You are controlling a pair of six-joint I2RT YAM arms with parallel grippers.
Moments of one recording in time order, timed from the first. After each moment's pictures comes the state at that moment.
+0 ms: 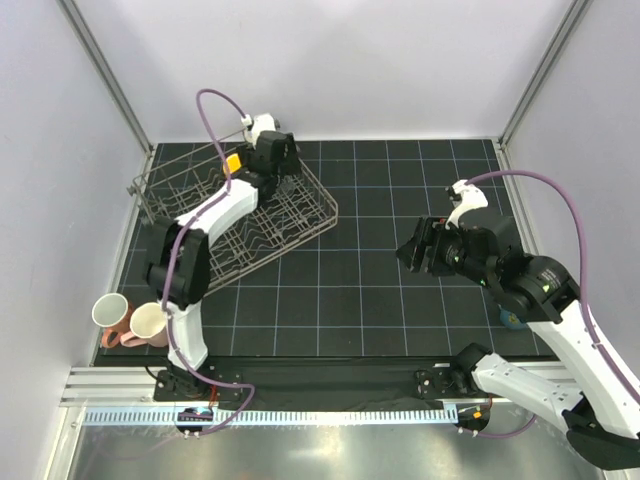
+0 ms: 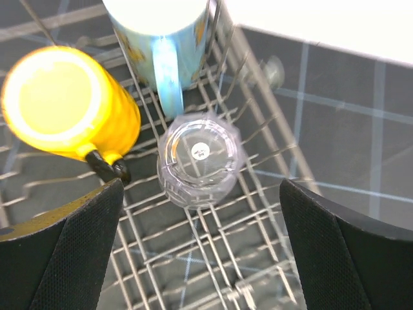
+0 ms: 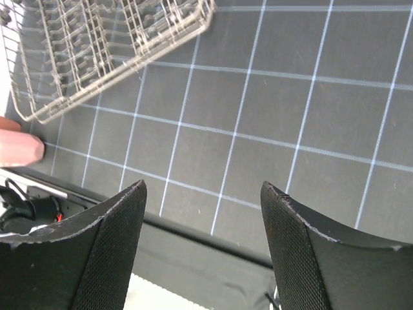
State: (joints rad) left arm -0.42 1.97 1.55 -0.10 -0.44 -0.39; right arm 0.64 0.84 1.23 -0.96 0.13 0.55
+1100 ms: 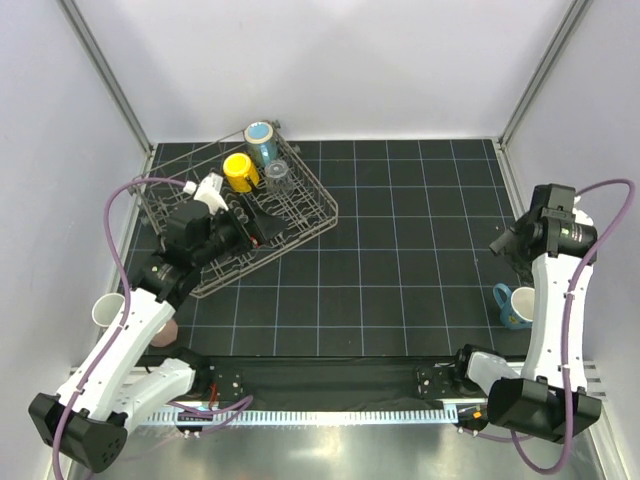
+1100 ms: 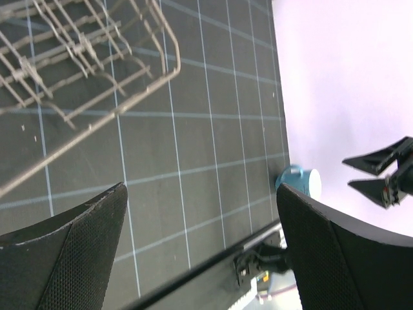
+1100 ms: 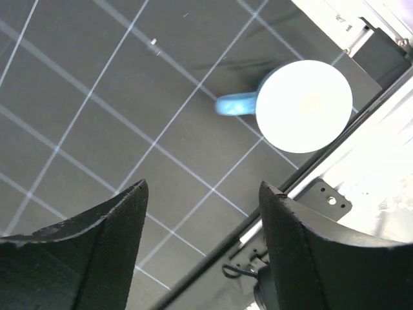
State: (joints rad) left arm -0.41 0.91 0.93 -0.39 0.20 -0.81; right arm -0.28 1.06 1.26 -1.27 0.23 0.56
